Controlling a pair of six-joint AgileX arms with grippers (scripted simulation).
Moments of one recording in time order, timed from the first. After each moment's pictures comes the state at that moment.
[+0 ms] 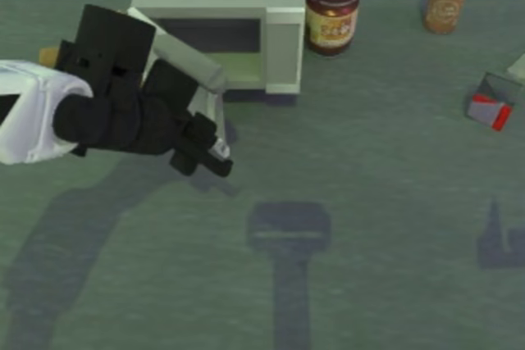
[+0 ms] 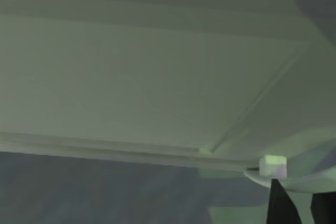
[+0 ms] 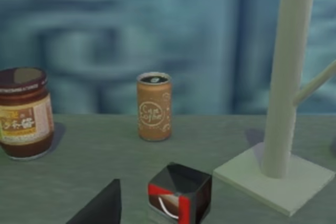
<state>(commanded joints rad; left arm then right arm) -0.41 1.68 0.94 -0.15 0.24 0.24 0.00 0.00 0.00 0.00 0.00 0.00</state>
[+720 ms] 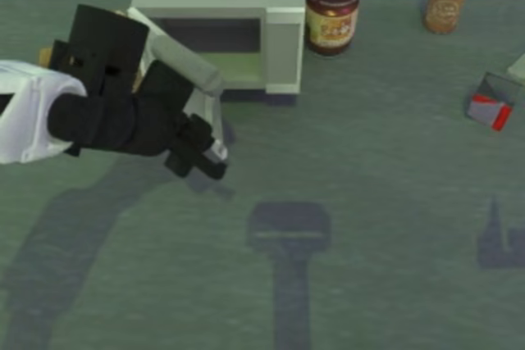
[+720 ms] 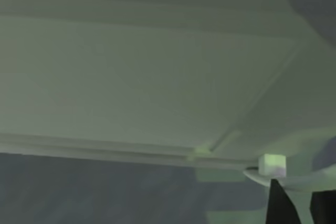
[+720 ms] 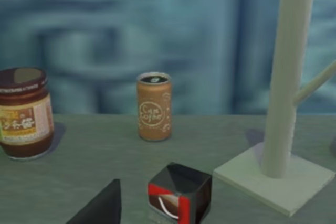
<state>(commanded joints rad) -0.39 1.67 0.94 -0.16 0.27 0.28 0.00 0.00 0.00 0.00 0.00 0.00</state>
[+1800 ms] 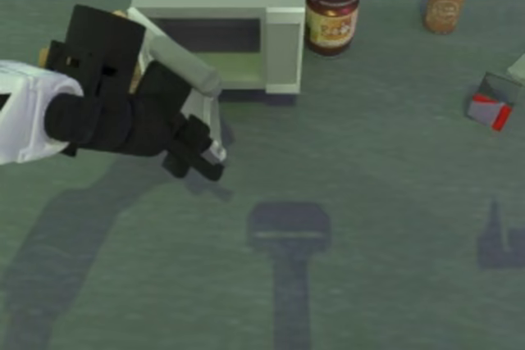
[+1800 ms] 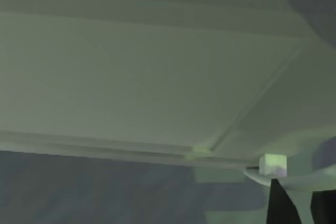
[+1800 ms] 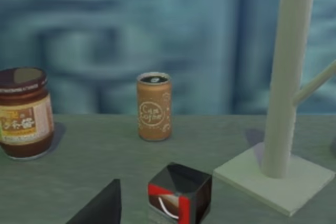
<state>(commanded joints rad) -0.39 1.67 0.94 -0.17 0.27 0.29 0.00 0.00 0.00 0.00 0.00 0.00</state>
